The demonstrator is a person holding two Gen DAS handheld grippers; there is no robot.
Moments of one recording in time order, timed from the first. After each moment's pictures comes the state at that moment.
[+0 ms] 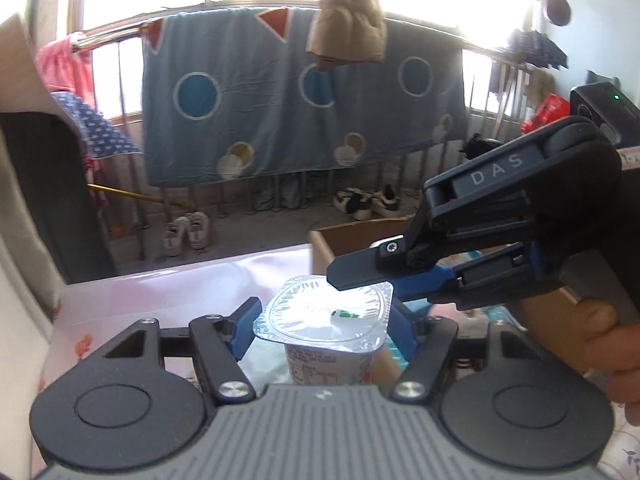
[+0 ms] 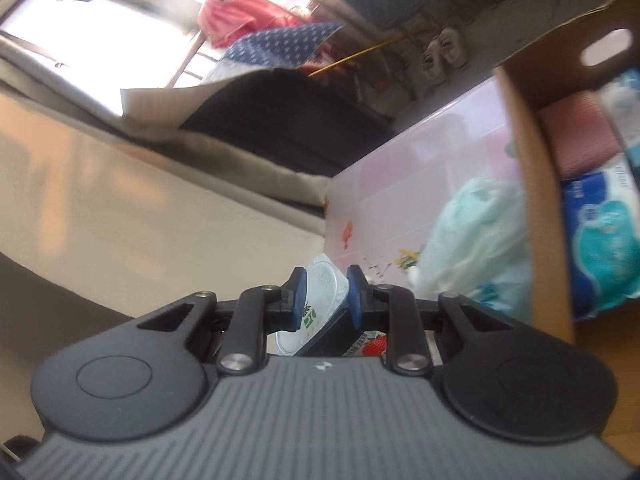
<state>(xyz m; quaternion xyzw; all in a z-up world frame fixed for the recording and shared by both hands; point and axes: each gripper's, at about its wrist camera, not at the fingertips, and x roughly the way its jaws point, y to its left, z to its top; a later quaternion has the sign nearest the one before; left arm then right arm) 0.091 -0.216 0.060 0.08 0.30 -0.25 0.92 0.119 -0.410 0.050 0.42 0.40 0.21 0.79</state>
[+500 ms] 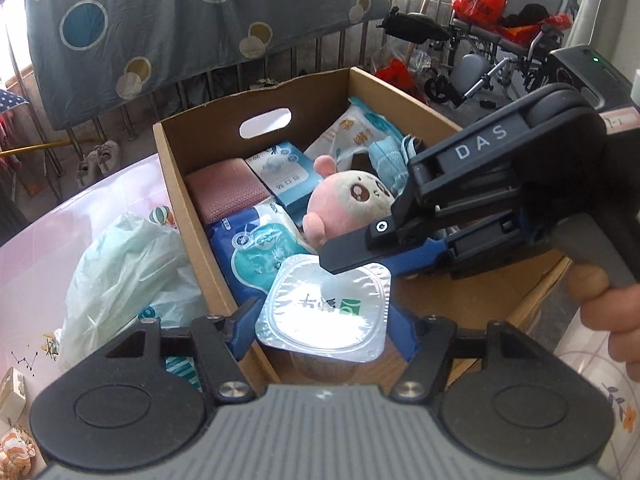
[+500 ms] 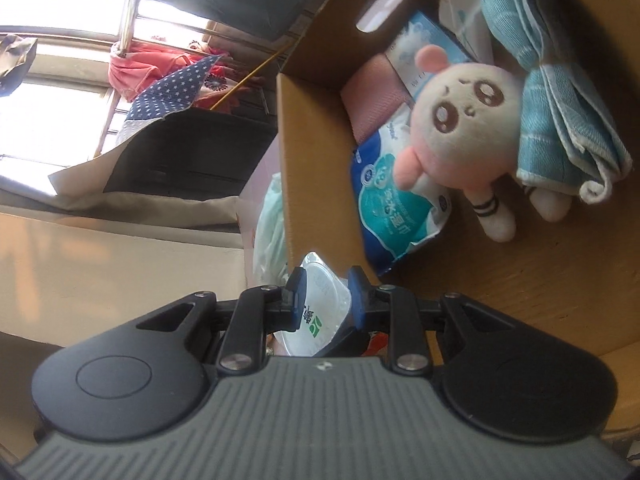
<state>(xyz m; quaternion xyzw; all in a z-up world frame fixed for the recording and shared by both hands) 0.090 -0.319 -0.030 0.16 0.43 -0.33 0.83 0.062 -0.533 -0.073 0.50 0.45 0.13 0.72</state>
